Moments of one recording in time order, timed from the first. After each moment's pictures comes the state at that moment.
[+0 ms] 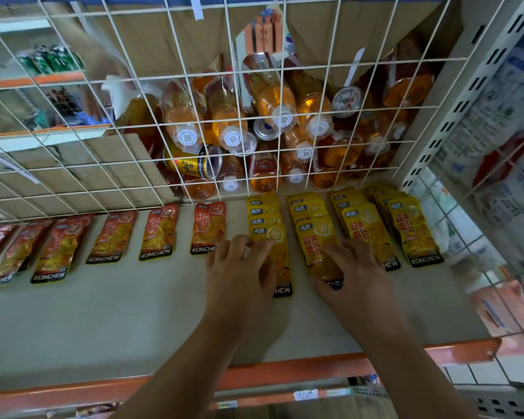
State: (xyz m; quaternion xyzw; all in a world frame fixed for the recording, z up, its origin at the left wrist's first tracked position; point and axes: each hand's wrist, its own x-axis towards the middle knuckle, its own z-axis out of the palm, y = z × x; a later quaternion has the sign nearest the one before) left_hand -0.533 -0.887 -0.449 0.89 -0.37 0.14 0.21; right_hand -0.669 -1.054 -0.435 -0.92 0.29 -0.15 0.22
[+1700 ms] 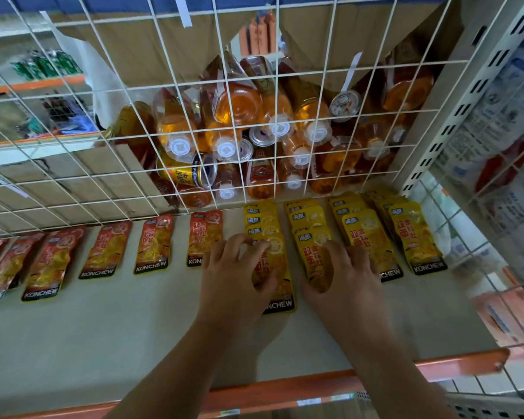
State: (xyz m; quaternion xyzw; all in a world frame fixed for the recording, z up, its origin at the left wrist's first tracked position) left_hand -0.512 -0.891 -0.447 0.89 -0.38 0.09 0.22; right_hand -0.649 -1.037 -0.431 -0.90 0.36 -0.16 0.19
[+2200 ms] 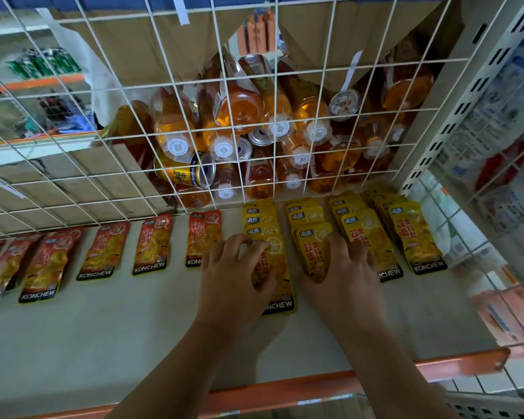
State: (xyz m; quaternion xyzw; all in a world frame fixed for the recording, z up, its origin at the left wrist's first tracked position) left_hand -0.512 -0.892 -0.445 0.89 -0.38 0.08 0.23; right_hand -0.635 -1.037 -0.425 -0.89 0.40 -0.15 0.18
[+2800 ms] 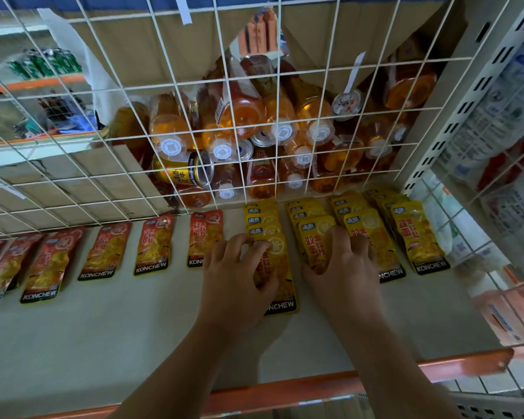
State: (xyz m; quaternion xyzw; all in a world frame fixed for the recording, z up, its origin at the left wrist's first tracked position) left_hand -0.512 -0.891 -0.446 0.89 -0.38 0.07 0.22; right_hand -0.625 -1.040 -0.422 -0.87 0.41 -0.18 0.20
